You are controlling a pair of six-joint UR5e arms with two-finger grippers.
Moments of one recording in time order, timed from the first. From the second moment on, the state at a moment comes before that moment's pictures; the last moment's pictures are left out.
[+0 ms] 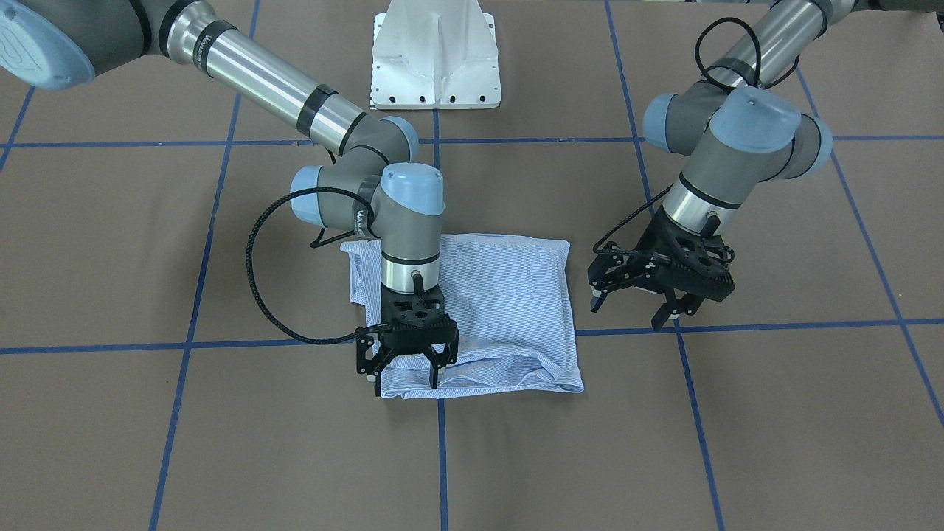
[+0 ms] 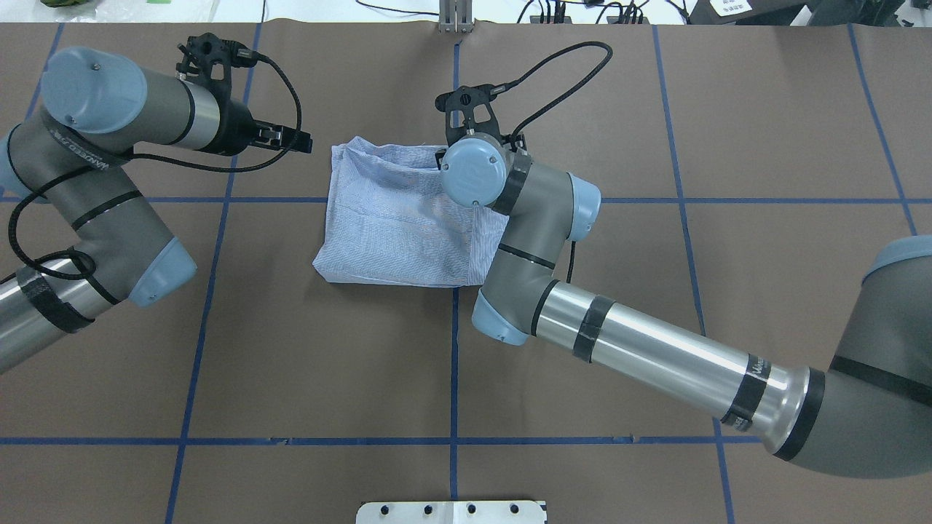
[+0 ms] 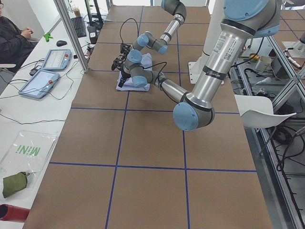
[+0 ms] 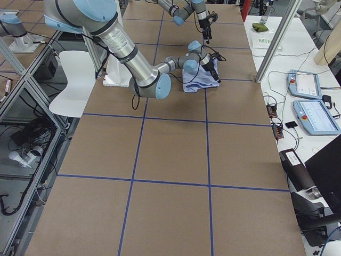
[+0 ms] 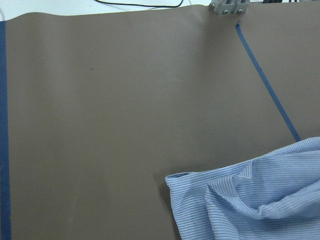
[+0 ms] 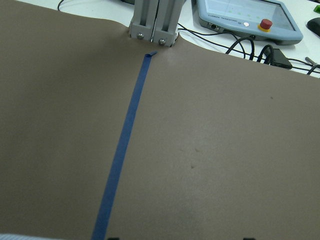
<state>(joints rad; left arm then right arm) -0.84 -2.04 -1.56 -2.23 -1.90 -0.89 0.58 -0.61 1.01 -1.08 1.27 0.96</state>
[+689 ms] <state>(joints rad) -0.84 -1.95 -1.71 -2.17 -1.93 -0.88 0.69 -0.65 1.18 -1.24 1.49 1.04</state>
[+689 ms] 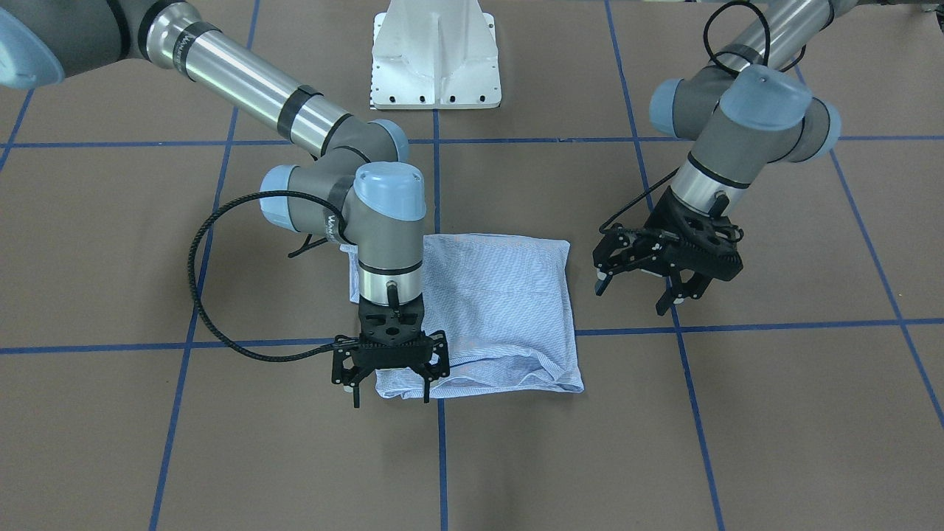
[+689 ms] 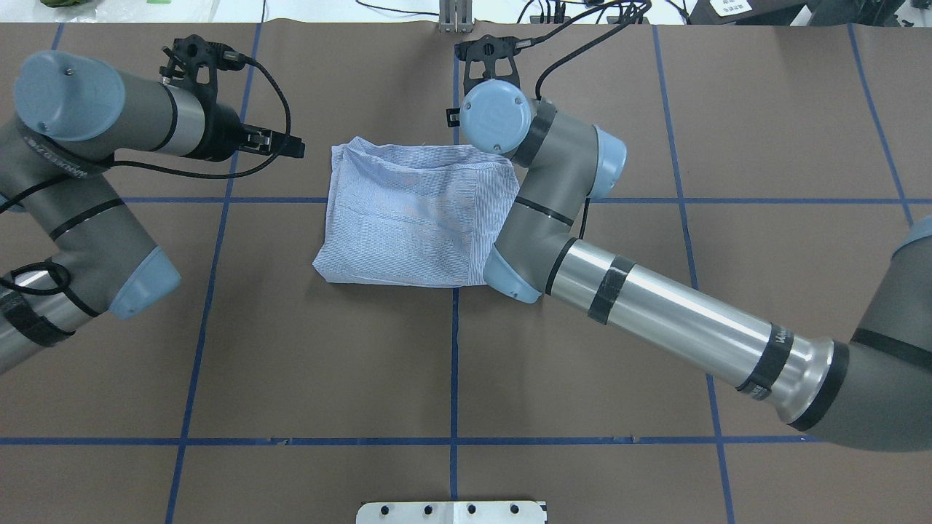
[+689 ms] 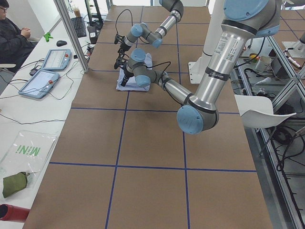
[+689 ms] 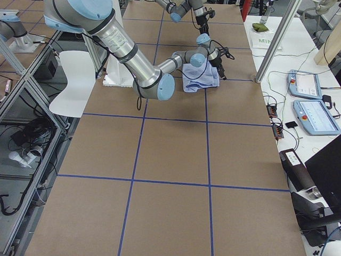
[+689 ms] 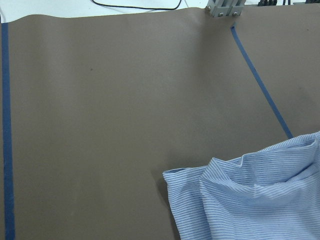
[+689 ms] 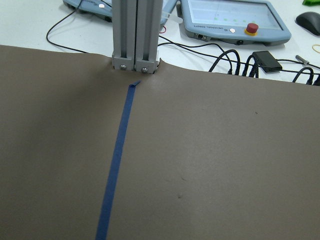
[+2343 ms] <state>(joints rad) -1.52 -1.58 -1.91 -1.50 -2.20 0.14 1.48 -1.63 1.88 -1.71 2.25 -0.22</state>
